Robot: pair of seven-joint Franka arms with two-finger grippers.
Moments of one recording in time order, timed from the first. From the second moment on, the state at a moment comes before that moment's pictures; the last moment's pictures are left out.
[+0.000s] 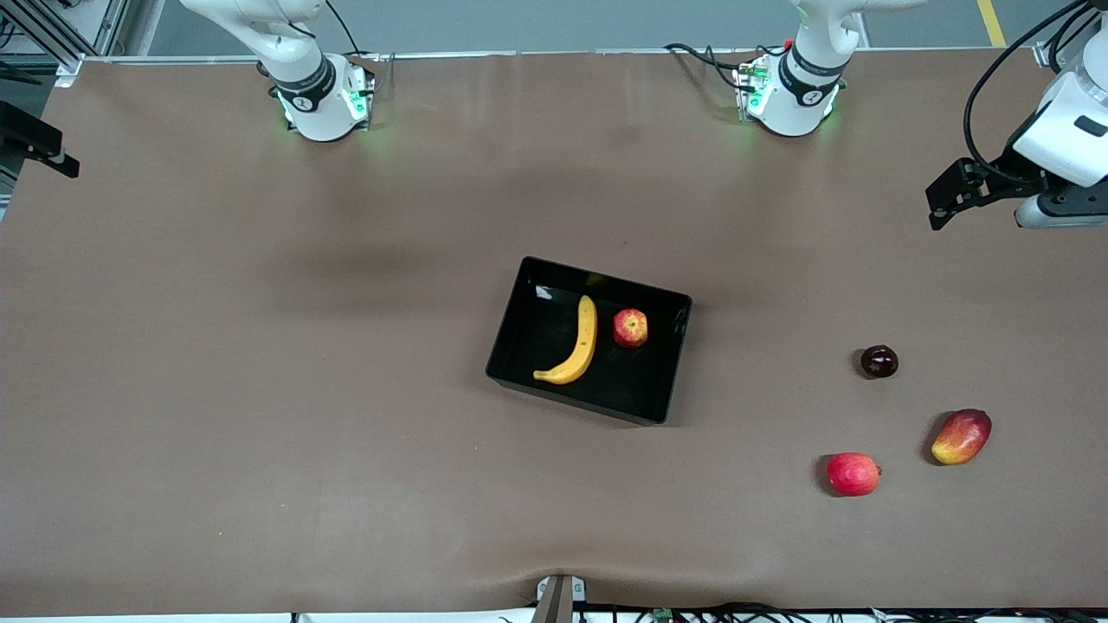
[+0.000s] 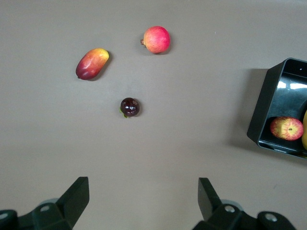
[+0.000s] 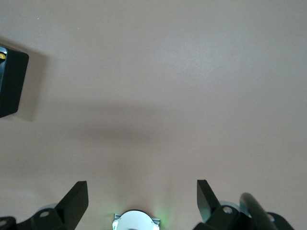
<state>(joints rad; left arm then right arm) -0.01 -0.07 -0.10 -1.64 0.08 1.63 -0.10 -0.11 -0.05 -0.03 -1.48 0.04 1.34 -0.22</state>
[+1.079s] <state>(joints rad) -0.01 -0.07 -0.10 -1.64 -0.01 1.57 -0.10 -0.11 -0.05 -0.03 -1.48 0.04 1.34 -0.22</state>
